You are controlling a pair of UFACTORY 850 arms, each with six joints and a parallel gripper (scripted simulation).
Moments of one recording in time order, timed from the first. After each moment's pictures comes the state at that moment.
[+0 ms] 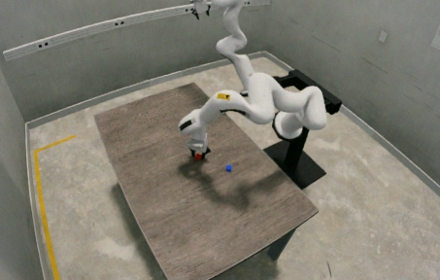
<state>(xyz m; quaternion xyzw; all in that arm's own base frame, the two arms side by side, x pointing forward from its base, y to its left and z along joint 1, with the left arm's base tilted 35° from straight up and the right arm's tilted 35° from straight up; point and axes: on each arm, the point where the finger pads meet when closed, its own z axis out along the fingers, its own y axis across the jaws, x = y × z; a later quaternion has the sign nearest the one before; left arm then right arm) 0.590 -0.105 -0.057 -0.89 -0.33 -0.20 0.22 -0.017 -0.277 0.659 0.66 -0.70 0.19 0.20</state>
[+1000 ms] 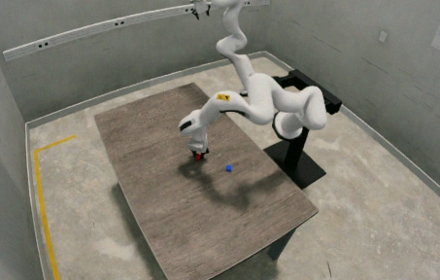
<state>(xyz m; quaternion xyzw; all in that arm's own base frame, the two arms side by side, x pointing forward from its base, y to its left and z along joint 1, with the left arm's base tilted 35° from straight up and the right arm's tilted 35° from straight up) 0.591 -0.103 -0.061 -0.89 -0.33 -0.20 0.22 -0.017 -0.277 0.659 0.66 -0.70 0.19 0.20</state>
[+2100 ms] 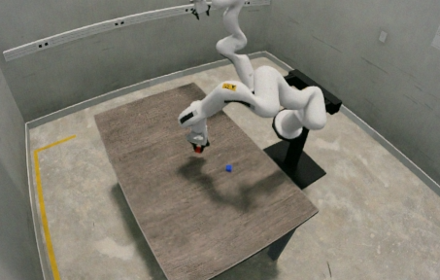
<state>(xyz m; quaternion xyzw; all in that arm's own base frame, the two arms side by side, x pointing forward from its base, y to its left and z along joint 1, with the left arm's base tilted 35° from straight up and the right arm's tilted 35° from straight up) 0.578 -0.134 -0.012 -0.89 -0.33 -0.20 0.22 -0.017 -0.277 0.659 0.66 -0.70 0.19 0.20</state>
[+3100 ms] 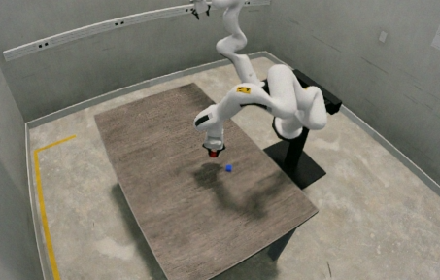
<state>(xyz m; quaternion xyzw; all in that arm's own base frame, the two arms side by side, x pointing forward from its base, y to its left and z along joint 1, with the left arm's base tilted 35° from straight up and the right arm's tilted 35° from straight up) 0.520 -0.066 0.028 -0.87 -0.40 -0.22 0.20 -0.017 -0.277 0.659 0.66 -0.70 0.19 0.20</state>
